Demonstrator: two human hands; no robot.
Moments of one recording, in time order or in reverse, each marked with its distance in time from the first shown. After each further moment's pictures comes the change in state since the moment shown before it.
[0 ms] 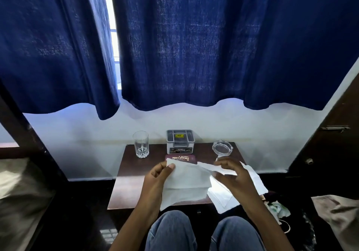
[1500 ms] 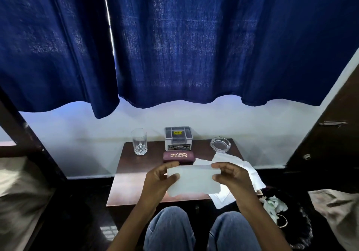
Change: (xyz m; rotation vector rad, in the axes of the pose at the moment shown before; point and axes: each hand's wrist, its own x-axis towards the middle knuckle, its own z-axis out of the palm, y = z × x) left_hand 0.013 -0.018 -0.007 0.374 -0.033 0.162; right_hand -0.004 0.012 0.003 0.297 0.007 0.231
